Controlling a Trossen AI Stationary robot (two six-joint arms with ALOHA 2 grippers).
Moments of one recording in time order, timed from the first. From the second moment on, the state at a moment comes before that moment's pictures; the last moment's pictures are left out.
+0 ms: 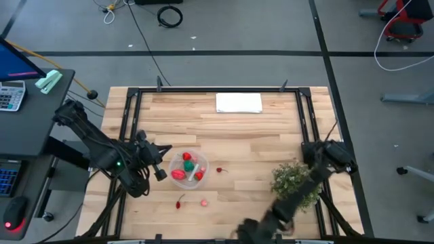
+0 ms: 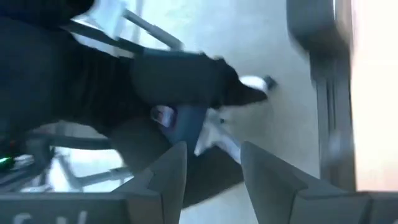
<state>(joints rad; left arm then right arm) -0.75 1.20 1.12 -1.06 -1.13 -0.87 0.80 2.01 1.30 0.07 -0.12 1.02</state>
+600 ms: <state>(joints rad) -0.74 1.23 1.12 -1.06 -1.13 -0.88 1.06 2.01 1.30 -0.40 -0.45 1.90</state>
